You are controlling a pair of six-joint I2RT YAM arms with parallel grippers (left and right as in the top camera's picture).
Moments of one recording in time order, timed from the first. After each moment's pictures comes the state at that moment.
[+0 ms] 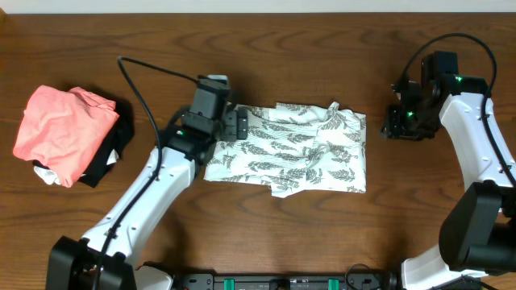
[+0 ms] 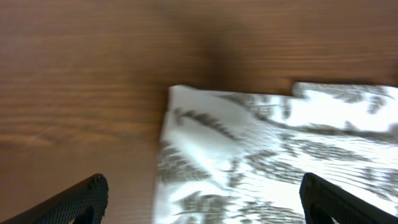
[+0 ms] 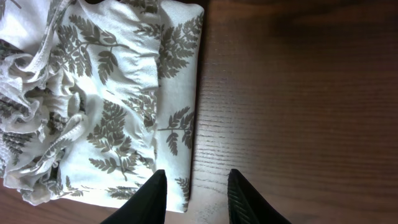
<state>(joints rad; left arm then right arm) -0.40 1.47 1.02 -0.44 -0.14 -0.27 -0.10 1.74 1.36 -1.07 -0.22 -0.03</state>
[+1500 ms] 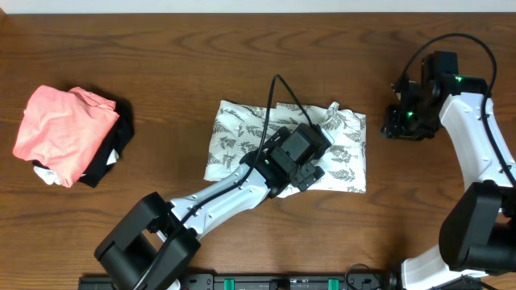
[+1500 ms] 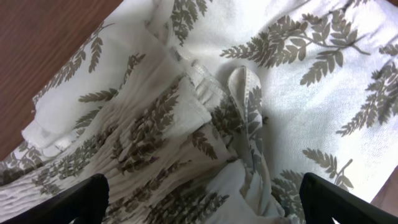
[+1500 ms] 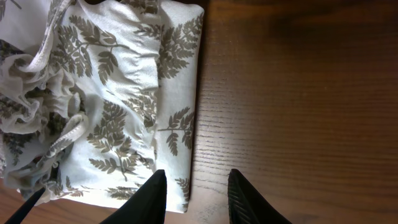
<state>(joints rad) -0.85 1.72 1.02 -0.23 -0.11 0.13 -0.10 1.74 1.36 -1.07 -0.22 -0.03</state>
